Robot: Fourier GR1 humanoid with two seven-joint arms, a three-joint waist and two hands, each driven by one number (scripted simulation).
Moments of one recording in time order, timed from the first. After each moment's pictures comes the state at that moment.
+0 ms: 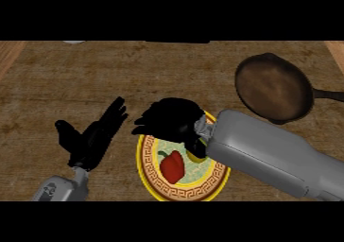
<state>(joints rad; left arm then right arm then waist) -0.15 0.26 -0.31 -1.46 0.41 0.09 0.12 -1.06 -0.35 0.99 -1.32 0.40 0.47 0.01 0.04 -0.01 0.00</state>
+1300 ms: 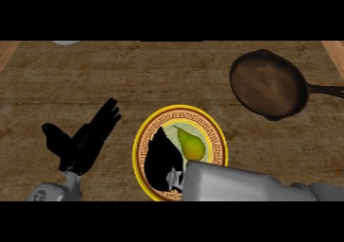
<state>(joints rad) -0.10 0.25 -0.25 -1.53 0.37 0.07 0.17 -0.94 -0.17 1.16 -1.38 0.79 0.87 0.38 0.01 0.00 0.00</state>
